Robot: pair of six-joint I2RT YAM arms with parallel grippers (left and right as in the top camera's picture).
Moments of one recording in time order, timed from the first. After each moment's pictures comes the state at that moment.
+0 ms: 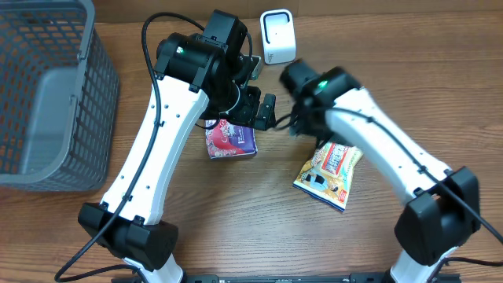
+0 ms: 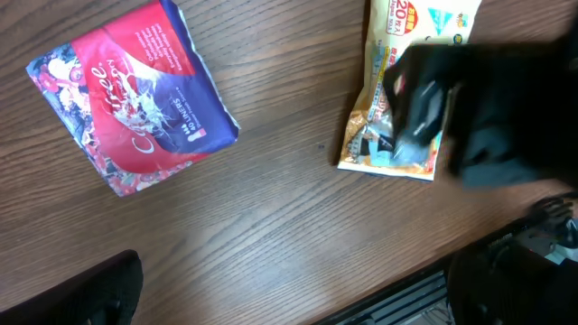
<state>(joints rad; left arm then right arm) -0.40 1.83 2.04 -1.56 0.25 -0.15 0.53 1.88 1.68 -1.33 0.23 0.82</state>
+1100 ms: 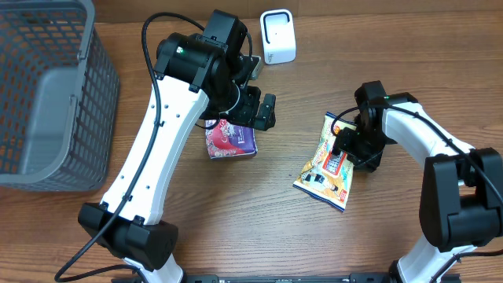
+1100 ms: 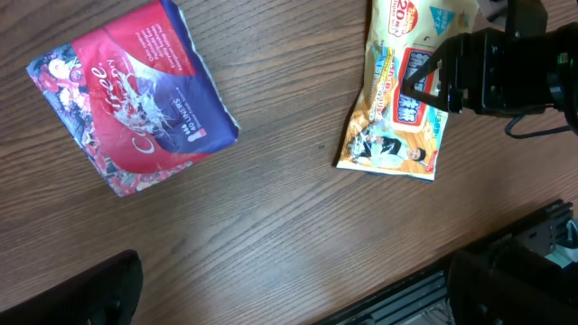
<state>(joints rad) -0.40 1.83 2.04 -1.56 0.25 -0.15 0.15 1.88 1.19 -0.96 -0.25 0.53</state>
